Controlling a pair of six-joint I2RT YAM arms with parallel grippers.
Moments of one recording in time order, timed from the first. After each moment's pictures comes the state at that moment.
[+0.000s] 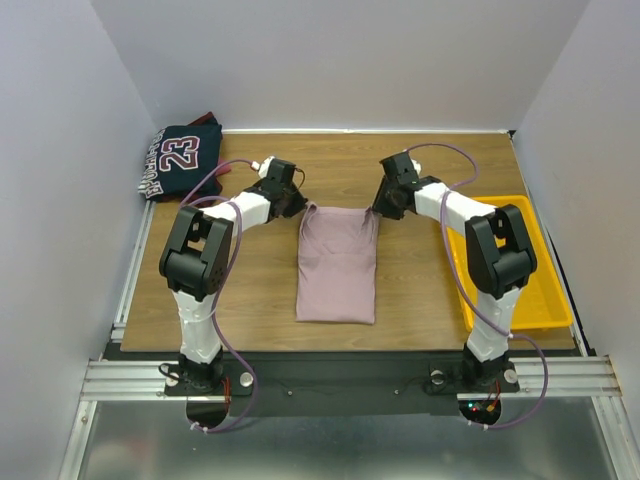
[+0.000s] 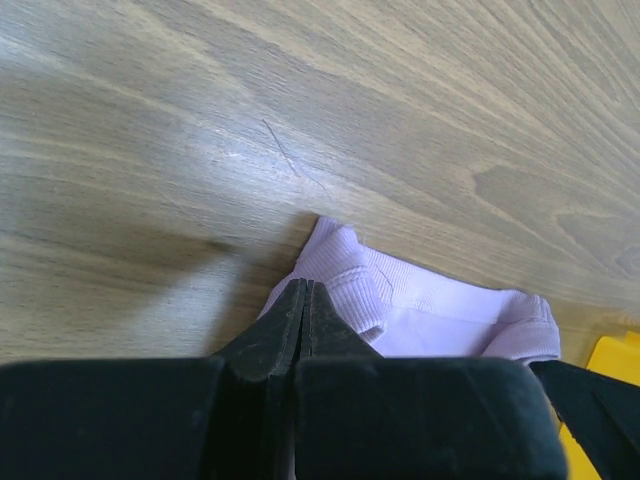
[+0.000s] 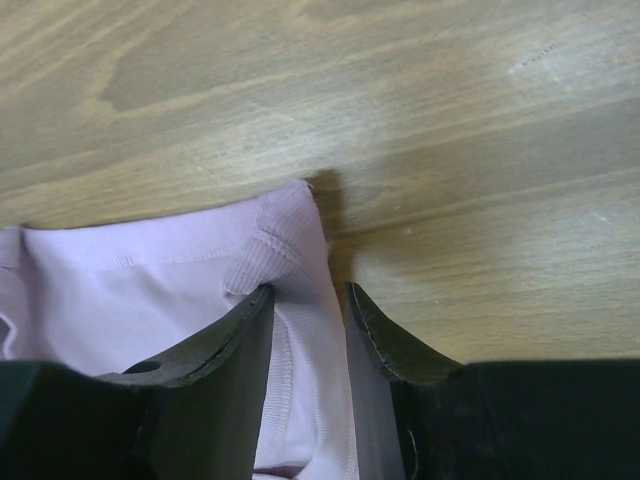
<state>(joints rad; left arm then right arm) -0.41 1.95 1.28 -0.10 -0.05 -0.91 0.39 1.94 1.38 -0.38 0.15 0.70</state>
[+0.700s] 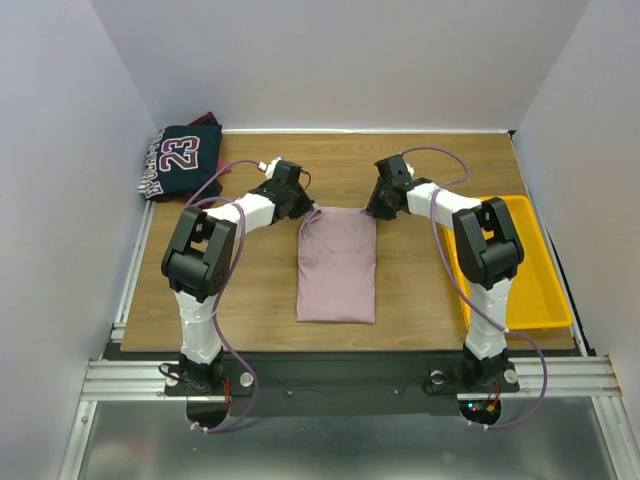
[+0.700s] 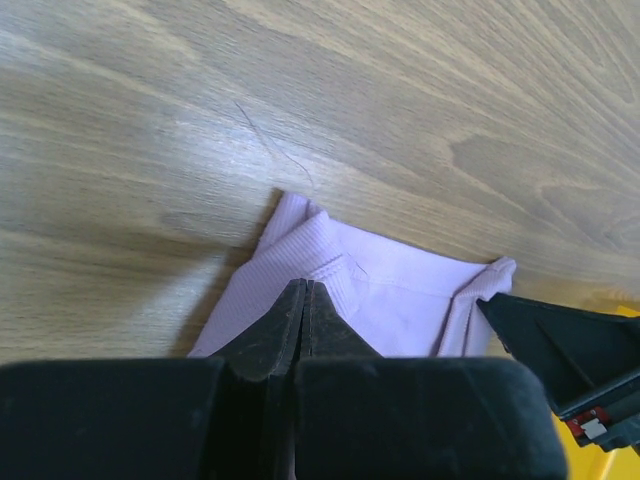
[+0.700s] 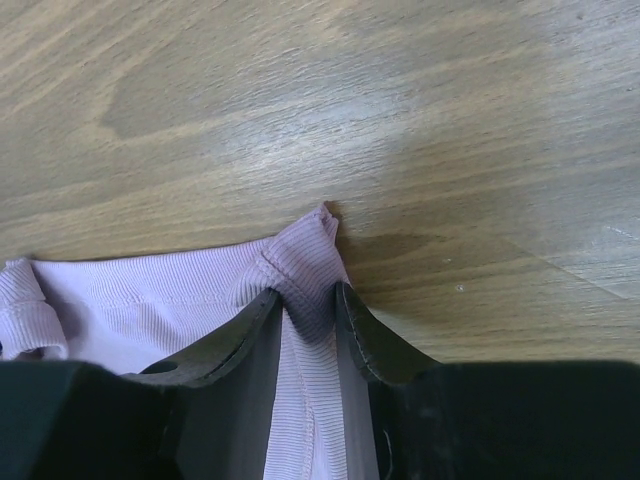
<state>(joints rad) -0.44 1.95 1.28 -0.09 -0.04 -0.92 0.39 2.05 1.43 -0.31 0.10 0.74</state>
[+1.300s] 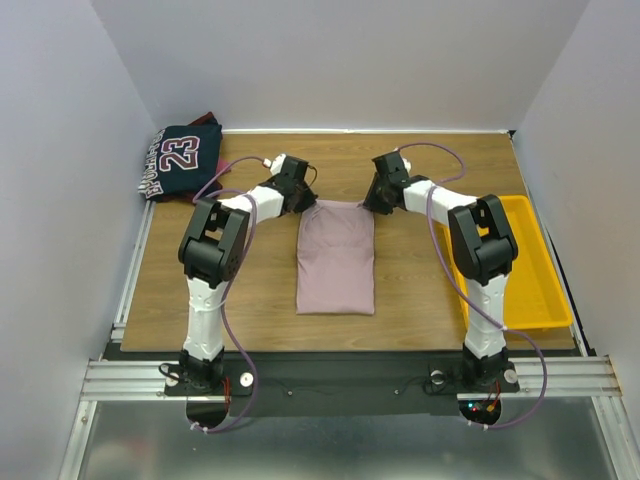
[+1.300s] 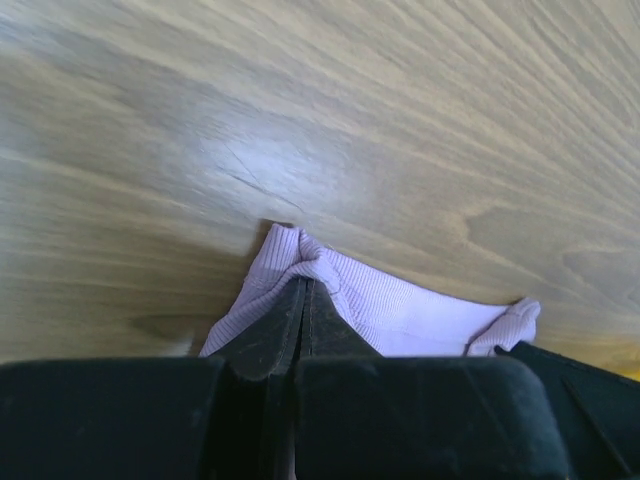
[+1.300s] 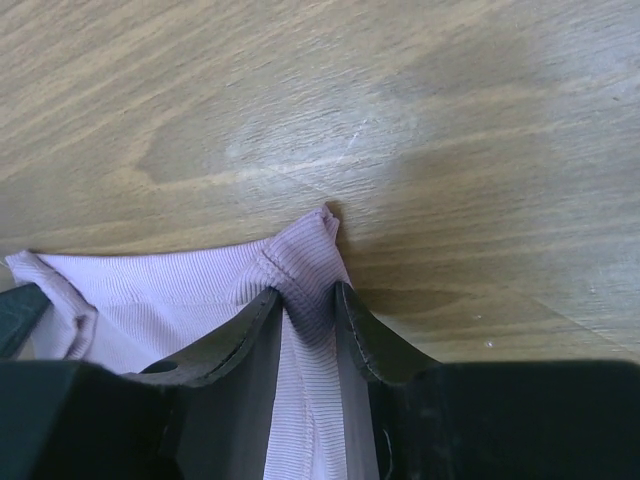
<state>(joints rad) -0.44 2.11 1.43 -0.10 -0.08 -0.93 0.39 2.10 1.49 -0.28 0.11 0.73</state>
